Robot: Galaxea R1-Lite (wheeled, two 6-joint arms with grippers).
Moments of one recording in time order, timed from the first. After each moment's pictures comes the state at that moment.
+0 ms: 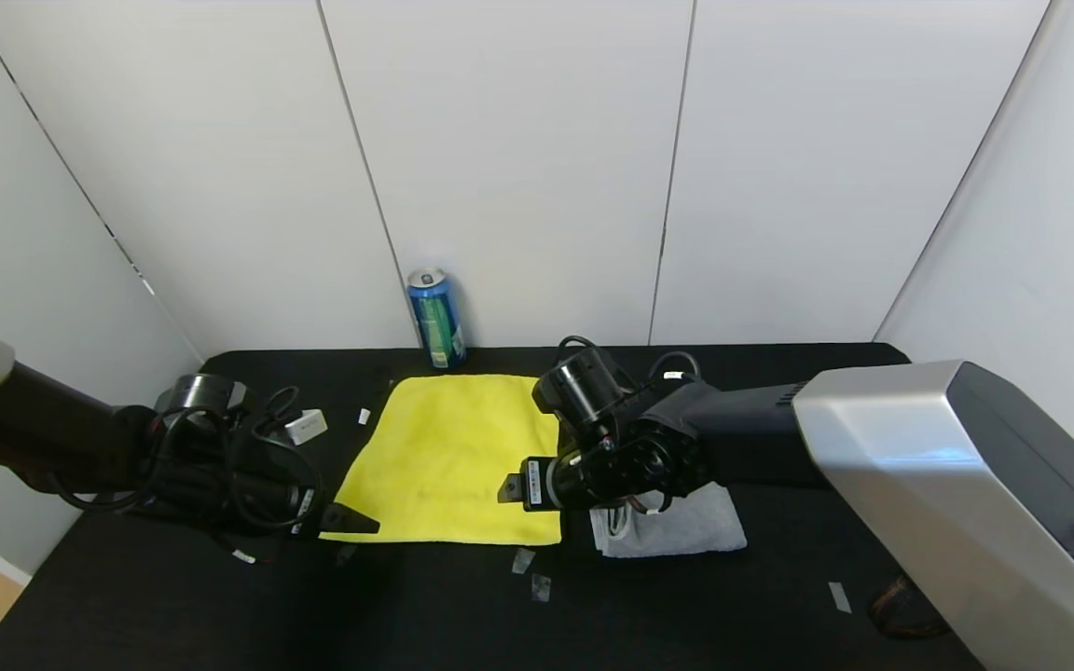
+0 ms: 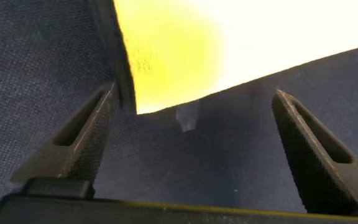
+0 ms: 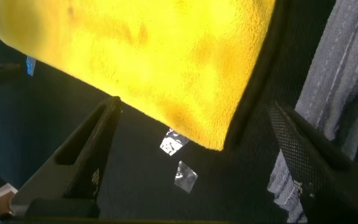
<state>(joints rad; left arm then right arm) 0.12 2.07 -1.05 0.10 -0.47 0.25 0.73 2.44 -1.88 0.28 0.05 0.54</state>
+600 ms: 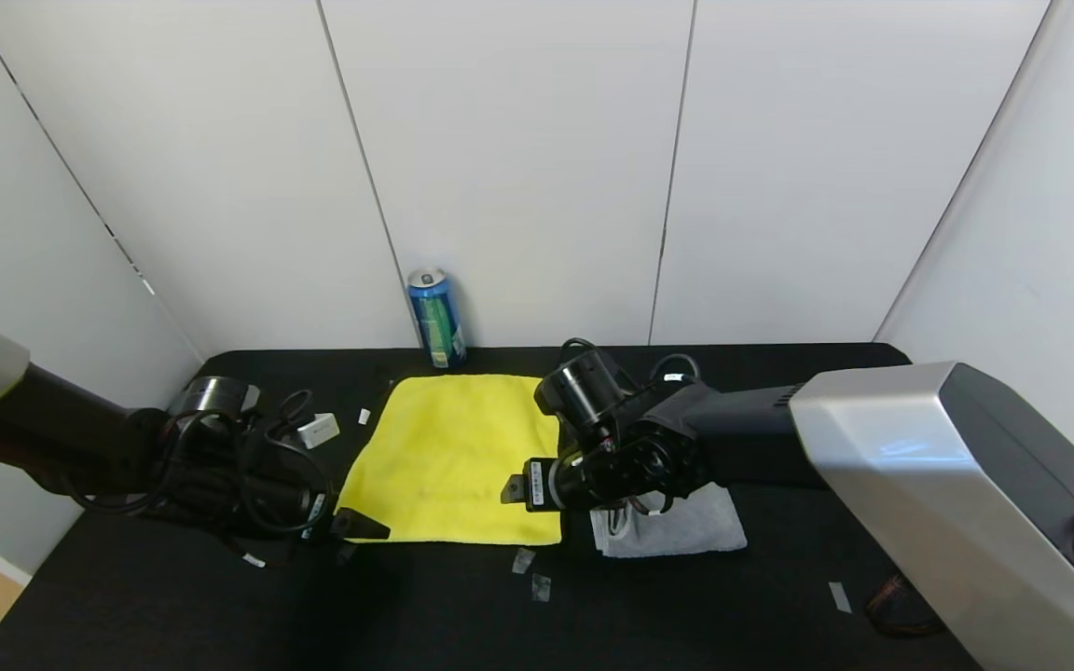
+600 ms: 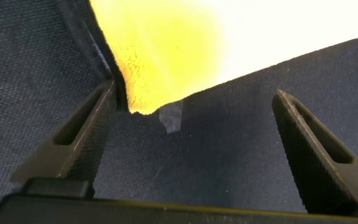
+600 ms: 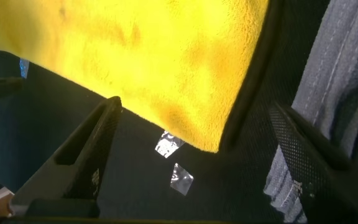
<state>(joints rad) 0.08 2.07 -1.04 0.10 -0.48 0.25 0.73 2.45 -1.88 0.28 0.05 0.54</state>
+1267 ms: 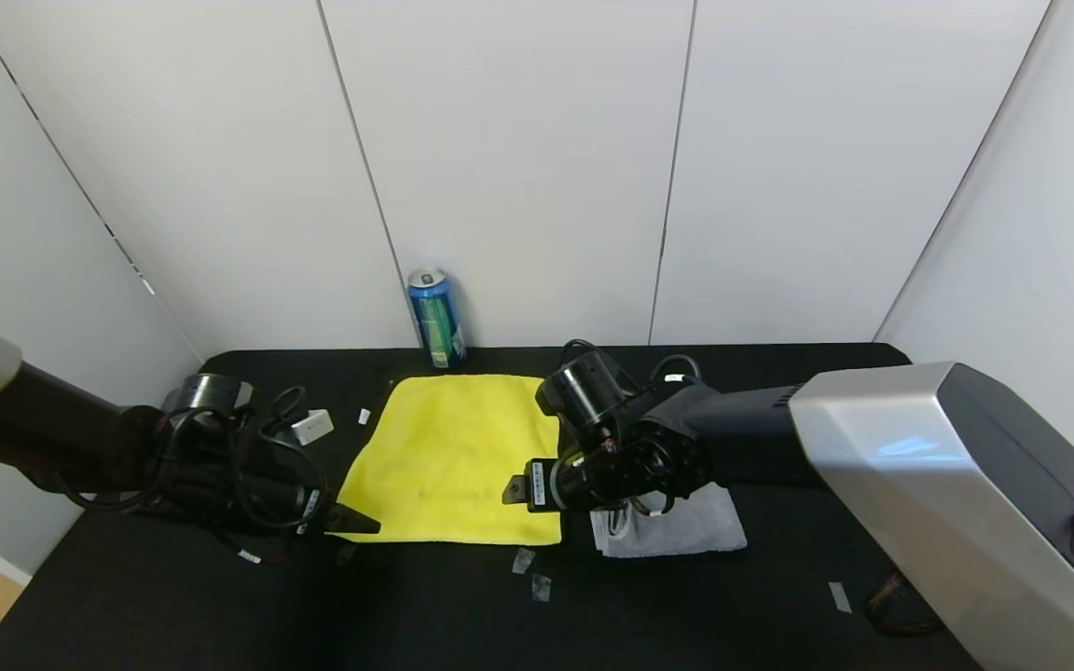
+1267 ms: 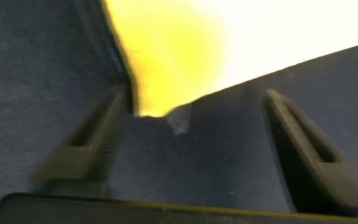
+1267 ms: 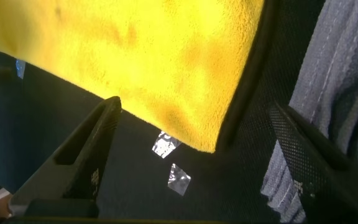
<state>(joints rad) 0.10 2.07 -1.05 0.10 -0.48 0.25 0.73 2.45 -1.88 0.28 0.05 0.54</state>
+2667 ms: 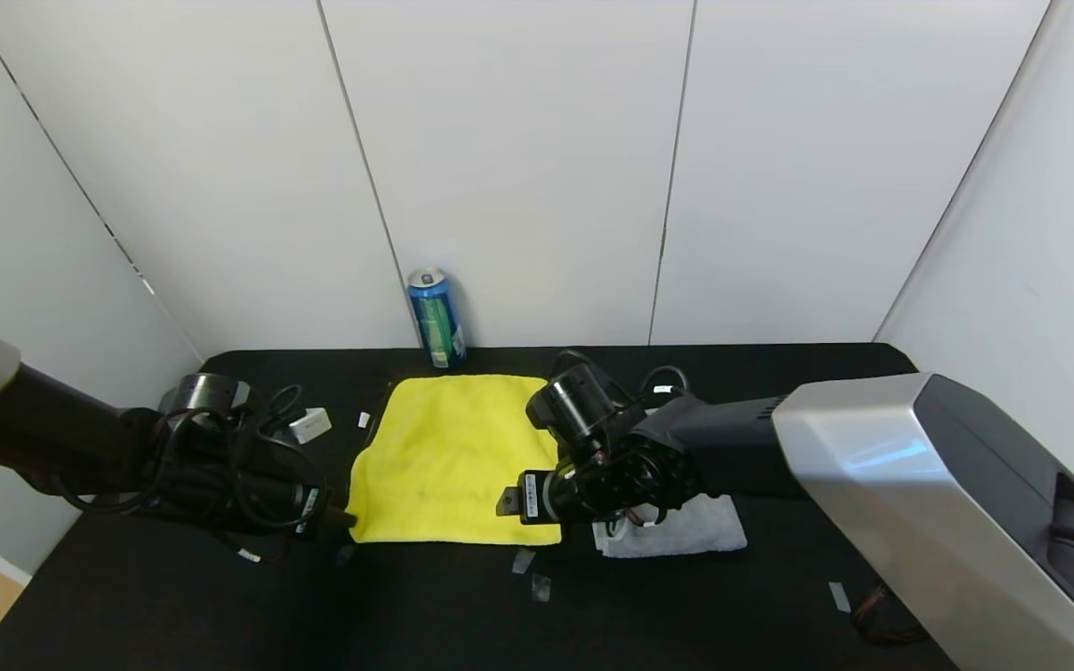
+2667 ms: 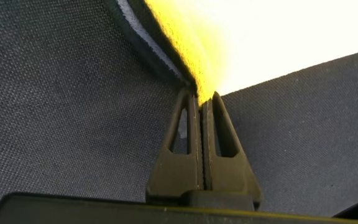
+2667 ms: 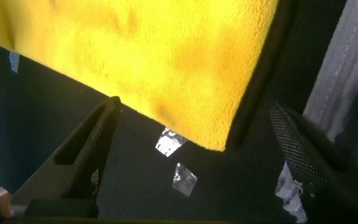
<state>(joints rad) 0.11 2.07 -1.05 0.08 -0.48 0.25 0.74 2.47 -1.88 0.28 0.05 0.56</state>
